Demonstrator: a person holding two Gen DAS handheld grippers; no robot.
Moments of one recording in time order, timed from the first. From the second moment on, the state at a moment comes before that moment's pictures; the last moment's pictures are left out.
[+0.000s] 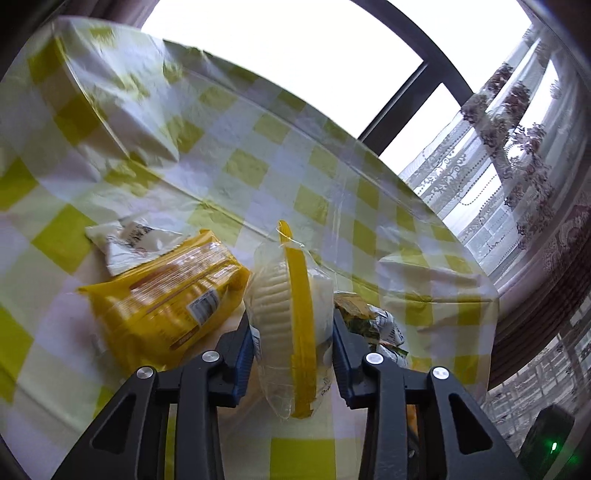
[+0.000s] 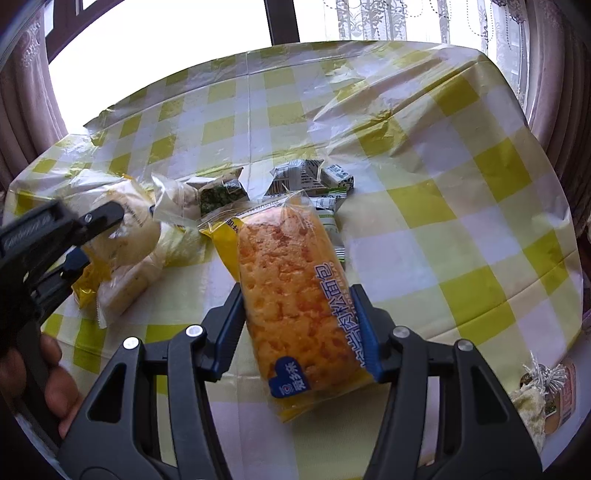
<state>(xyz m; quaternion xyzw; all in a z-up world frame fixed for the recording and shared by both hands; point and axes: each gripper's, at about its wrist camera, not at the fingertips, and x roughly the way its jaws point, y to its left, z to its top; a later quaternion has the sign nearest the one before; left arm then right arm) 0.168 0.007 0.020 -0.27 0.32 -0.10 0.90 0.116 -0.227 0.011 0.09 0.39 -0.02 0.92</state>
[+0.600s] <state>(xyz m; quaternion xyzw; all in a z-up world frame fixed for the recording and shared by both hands) 0.080 -0.026 0.037 -0.27 0.31 -0.18 0.89 0.063 -0.252 0.031 0.10 0.38 -0.04 0.92</state>
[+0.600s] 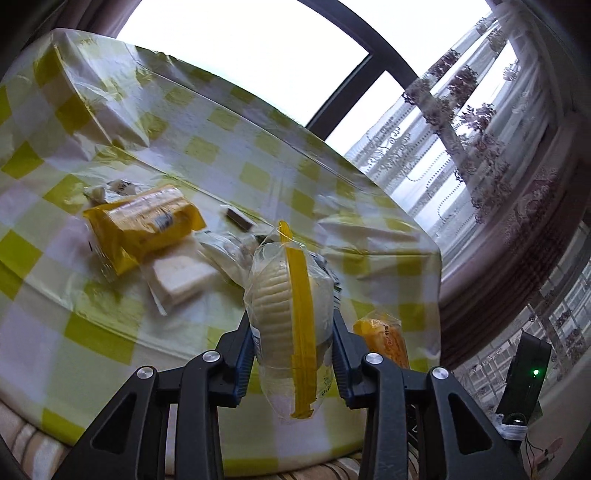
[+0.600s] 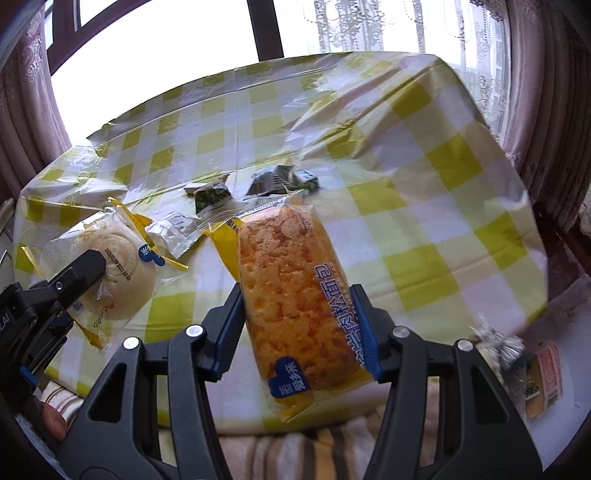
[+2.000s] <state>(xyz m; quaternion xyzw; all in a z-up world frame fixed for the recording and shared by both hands) -0.017 -0.235 0.060 -0.13 0.38 -0.43 0.81 -0.082 -0.473 0.040 0.19 0.37 -0.26 0.87</state>
